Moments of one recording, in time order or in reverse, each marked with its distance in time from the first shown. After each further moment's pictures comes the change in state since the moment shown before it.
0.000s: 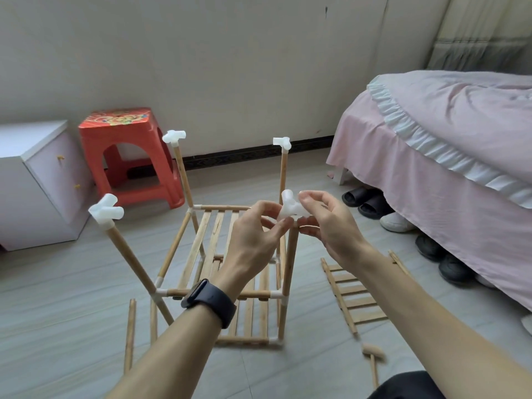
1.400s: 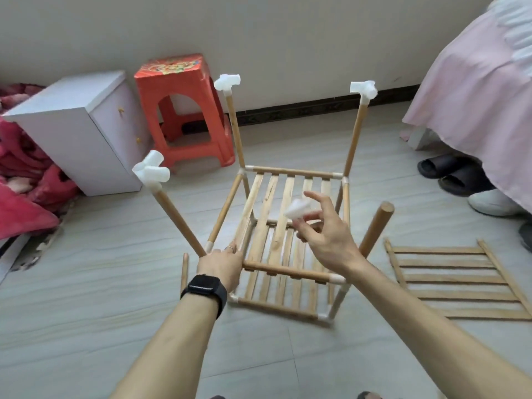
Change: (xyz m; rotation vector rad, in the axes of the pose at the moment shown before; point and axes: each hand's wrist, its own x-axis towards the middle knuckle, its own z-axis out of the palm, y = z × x) left_hand -0.048 -0.173 -0.085 1.221 -0.684 -0.571; right_hand 0.046 0.131 0.084 -0.347 -0.225 -0.125
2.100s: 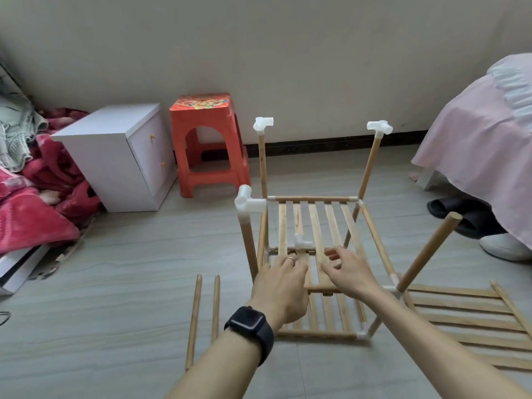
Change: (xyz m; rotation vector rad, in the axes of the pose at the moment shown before) left_hand -0.047 0.047 -0.038 -0.226 0.379 0.287; right_hand 0.016 0.037 0.004 -0.548 -0.049 0.247
